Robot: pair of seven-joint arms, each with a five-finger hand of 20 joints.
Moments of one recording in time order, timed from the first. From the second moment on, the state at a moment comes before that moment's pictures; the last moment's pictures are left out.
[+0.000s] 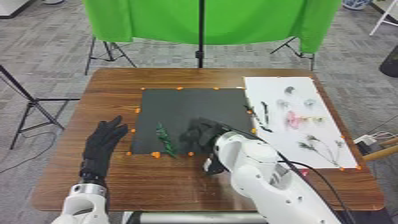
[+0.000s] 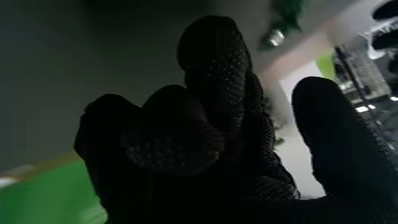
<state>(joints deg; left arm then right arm) 122.2 -70.8 -90.6 -116.3 59.9 13.3 8.2 -80.6 -68.4 50.9 -109.7 -122.9 -25.1 29.5</state>
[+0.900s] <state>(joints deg) 122.4 -70.9 -90.6 -116.4 60.2 12.7 7.5 -79.0 -76.7 49.3 -103.9 -108.3 -22.3 35.0</state>
